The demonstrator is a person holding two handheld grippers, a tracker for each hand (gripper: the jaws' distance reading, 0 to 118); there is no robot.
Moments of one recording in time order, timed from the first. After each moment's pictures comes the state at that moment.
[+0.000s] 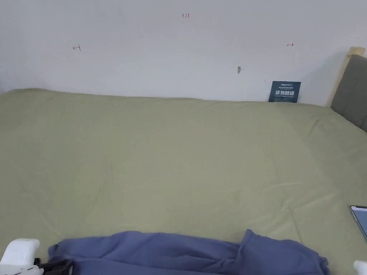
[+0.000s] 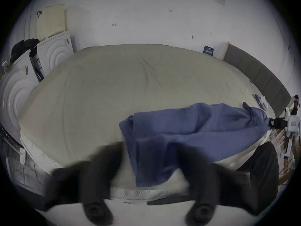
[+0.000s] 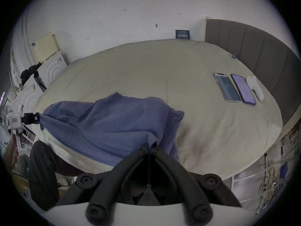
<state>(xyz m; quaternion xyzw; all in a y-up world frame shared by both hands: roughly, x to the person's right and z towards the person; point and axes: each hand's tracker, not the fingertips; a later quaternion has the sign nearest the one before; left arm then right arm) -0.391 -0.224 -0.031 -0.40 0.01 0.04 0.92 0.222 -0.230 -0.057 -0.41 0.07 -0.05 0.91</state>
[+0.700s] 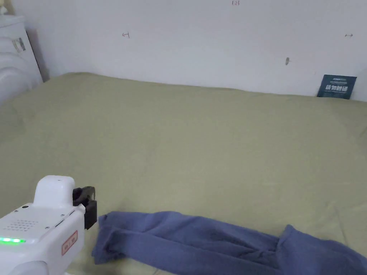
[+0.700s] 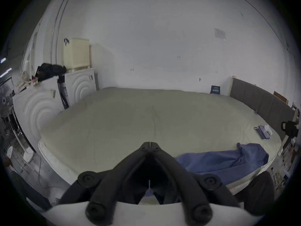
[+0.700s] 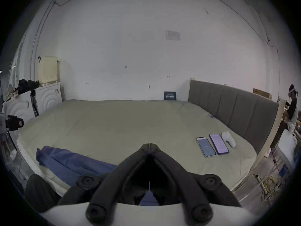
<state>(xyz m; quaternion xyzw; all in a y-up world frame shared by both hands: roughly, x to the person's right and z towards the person) -0.367 -0.135 0.016 -0.23 0.09 0.03 0.97 0.120 -0.129 -0.007 -0.15 0.00 0.02 0.99</state>
